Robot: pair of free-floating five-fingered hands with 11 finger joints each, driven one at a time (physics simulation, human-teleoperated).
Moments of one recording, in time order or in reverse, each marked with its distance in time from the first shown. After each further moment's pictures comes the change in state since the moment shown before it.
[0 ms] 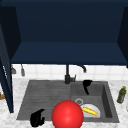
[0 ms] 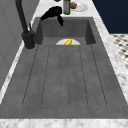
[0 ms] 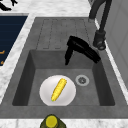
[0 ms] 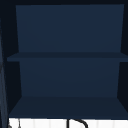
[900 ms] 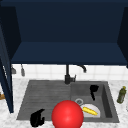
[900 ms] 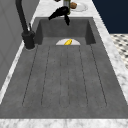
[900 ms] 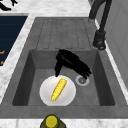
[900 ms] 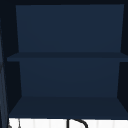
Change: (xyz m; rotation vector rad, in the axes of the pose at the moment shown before) left hand 0.000 0.000 0.000 0.000 0.000 0.000; right hand -0.072 0.046 0.018 0.040 -0.022 -0.078
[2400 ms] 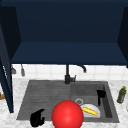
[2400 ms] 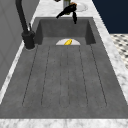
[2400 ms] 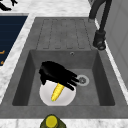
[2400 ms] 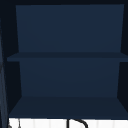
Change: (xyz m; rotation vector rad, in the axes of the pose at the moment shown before) left hand 0.000 0.000 0.000 0.000 0.000 0.000; right hand -0.085 0.030 0.037 0.039 -0.158 -0.208
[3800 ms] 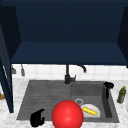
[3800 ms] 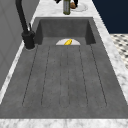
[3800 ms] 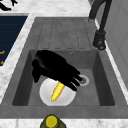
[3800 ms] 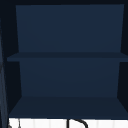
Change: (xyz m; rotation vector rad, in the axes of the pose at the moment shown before) left hand 0.000 0.000 0.000 0.000 0.000 0.000; right hand -0.045 -0.116 0.022 0.125 -0.002 0.016
